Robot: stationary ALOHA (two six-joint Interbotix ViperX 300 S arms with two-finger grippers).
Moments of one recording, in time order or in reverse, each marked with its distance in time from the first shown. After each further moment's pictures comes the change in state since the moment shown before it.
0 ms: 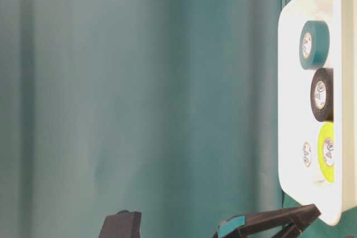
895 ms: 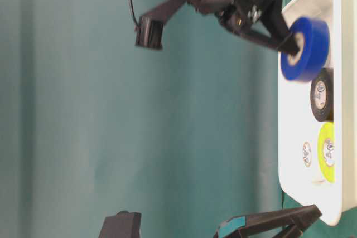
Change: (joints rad) left arm -0.005 0.000 0.000 0.000 0.000 0.000; right arm -0.382 0.318 -0.322 -0.123 0.008 -0.012
